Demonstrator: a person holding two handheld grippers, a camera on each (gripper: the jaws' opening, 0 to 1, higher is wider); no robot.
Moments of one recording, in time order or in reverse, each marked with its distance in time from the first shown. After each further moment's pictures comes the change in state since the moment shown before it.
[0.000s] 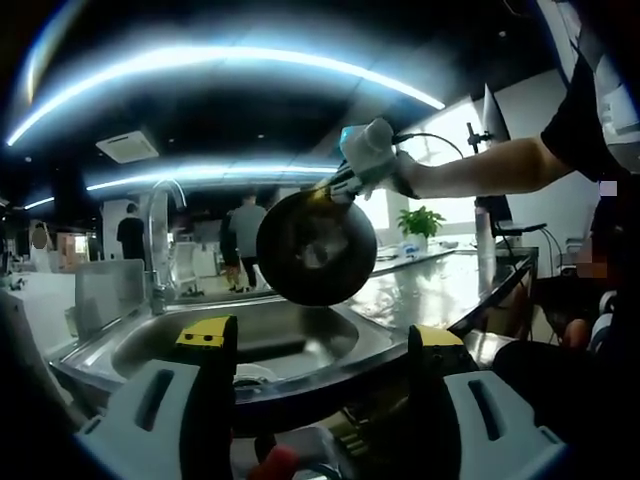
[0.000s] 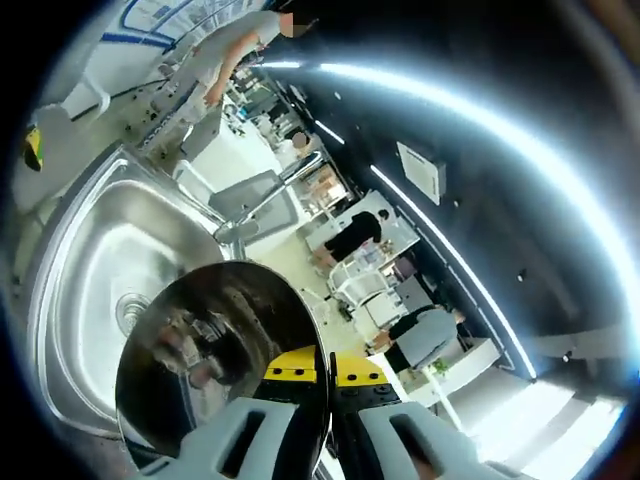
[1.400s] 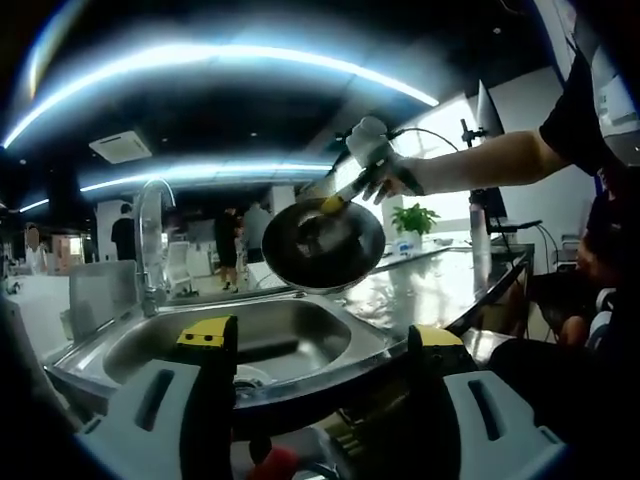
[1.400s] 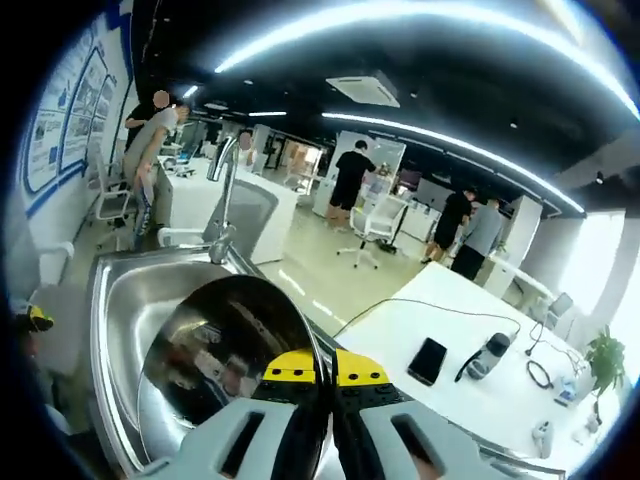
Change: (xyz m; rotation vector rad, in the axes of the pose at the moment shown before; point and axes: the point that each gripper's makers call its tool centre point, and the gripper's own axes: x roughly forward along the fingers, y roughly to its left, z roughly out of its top) left arm 0.010 -0.008 0.000 0.006 0.007 -0.029; right arm -0.015 -0.012 -0.074 0.636 0.198 0.124
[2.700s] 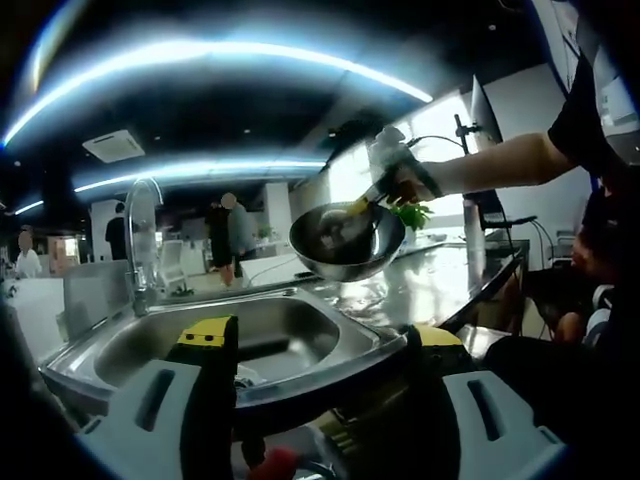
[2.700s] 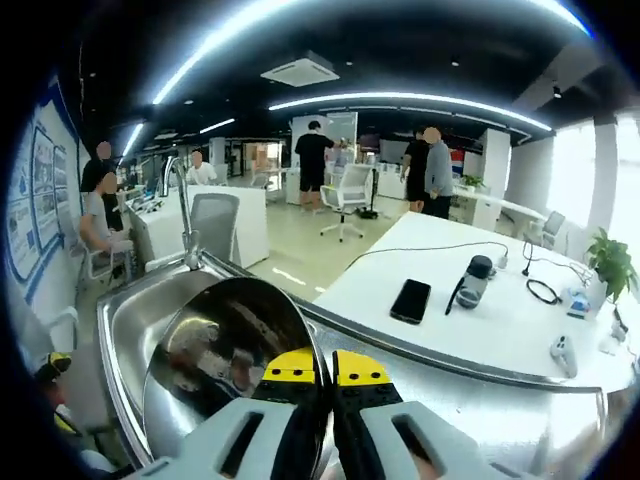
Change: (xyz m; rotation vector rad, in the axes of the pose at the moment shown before) left arm 0.009 -0.017 -0.001 0.007 0.013 -0.032; right arm -0.041 -0.057 -0.065 0.290 0.075 -0.053
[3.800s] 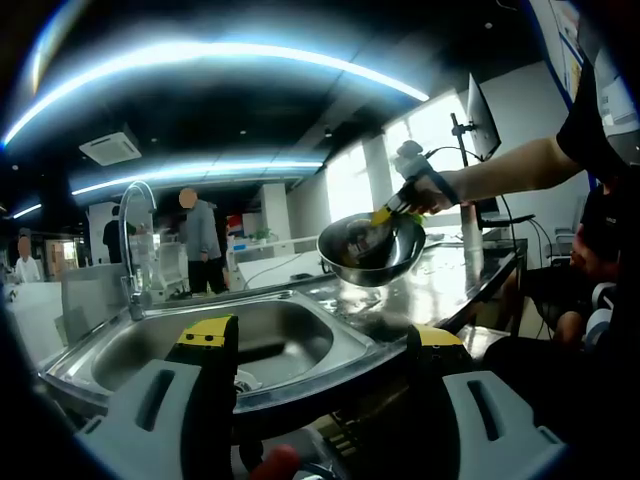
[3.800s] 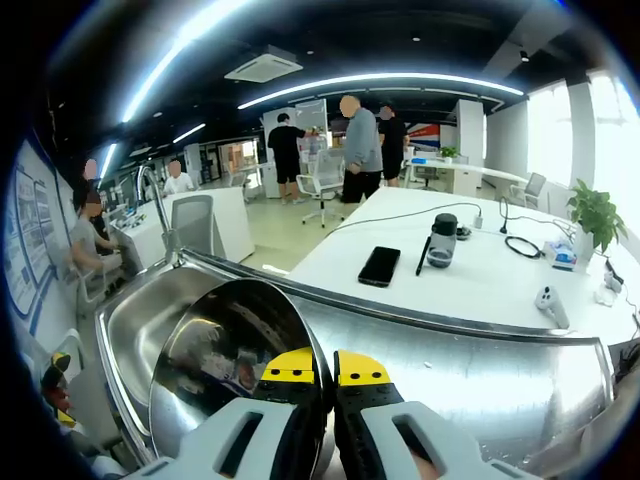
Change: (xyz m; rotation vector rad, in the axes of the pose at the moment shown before) left arm 0.004 -0.008 0.006 0.012 -0.002 -0.006; right arm -0.028 -0.061 -0.042 0.132 0.056 -0.051
